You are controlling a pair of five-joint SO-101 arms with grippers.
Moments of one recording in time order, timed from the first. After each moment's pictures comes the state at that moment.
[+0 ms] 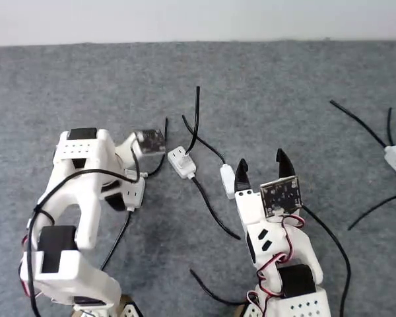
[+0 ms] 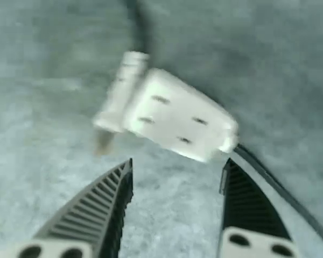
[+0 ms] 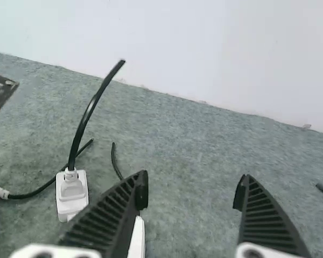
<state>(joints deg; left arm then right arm) -6.9 7.0 21.7 73.8 -63.2 -14.8 -99.3 89.1 32.5 7.4</state>
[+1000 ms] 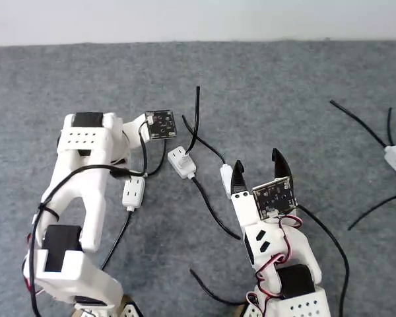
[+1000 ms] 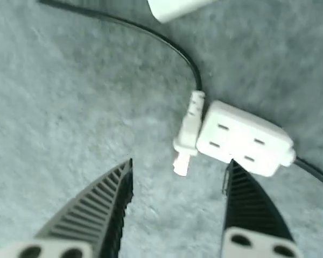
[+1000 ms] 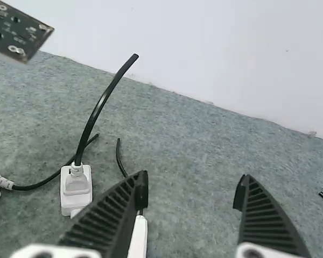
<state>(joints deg) -3.3 7.3 10.8 70.5 -68.1 -16.4 -99.3 89.2 32.5 10.0</state>
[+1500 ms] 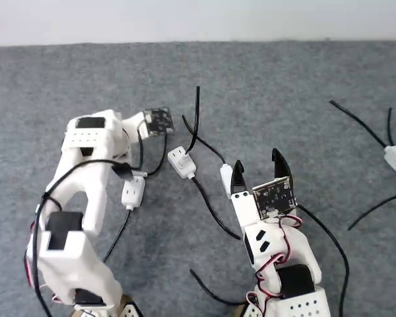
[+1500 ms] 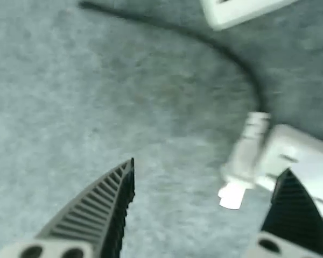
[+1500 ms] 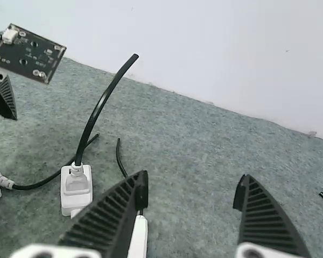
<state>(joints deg) -4.7 17.0 10.9 54.3 -67.7 -16.4 -99.3 89.2 32.5 10.0</state>
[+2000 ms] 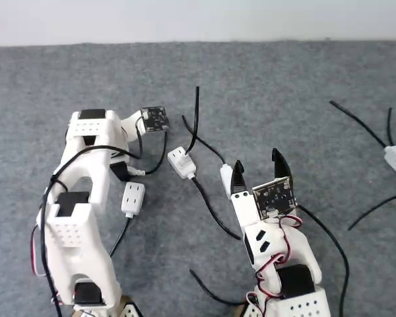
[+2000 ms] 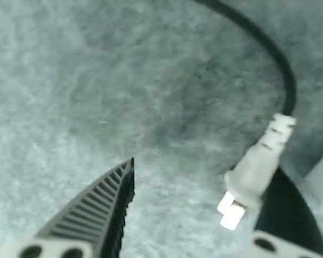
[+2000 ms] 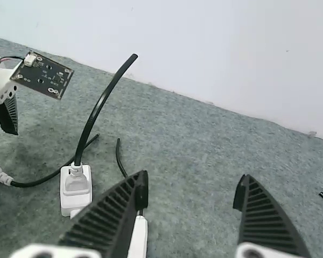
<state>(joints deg) -6.0 32.1 -3.1 62.4 -67.8 -16.4 -99.3 89.2 32.5 10.0</state>
